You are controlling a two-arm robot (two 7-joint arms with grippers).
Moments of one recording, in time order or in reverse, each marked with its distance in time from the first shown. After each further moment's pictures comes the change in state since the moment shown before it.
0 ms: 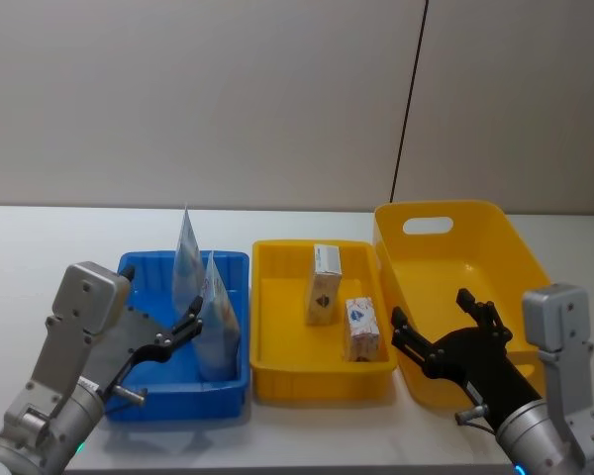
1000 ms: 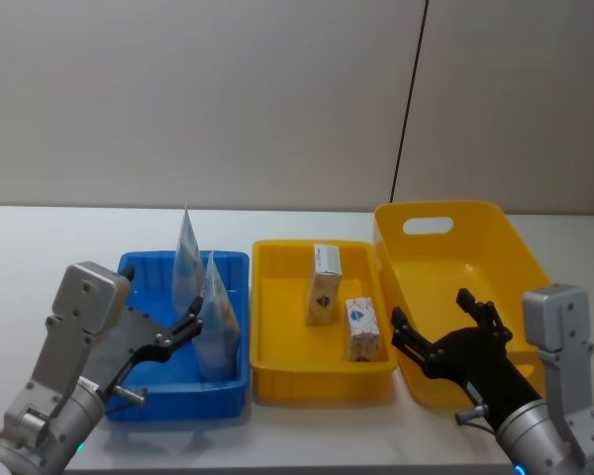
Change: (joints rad) left arm 0.000 0.000 0.000 0.000 0.000 0.000 0.000; right arm 0.000 0.000 0.000 0.000 0.000 0.000 0.000
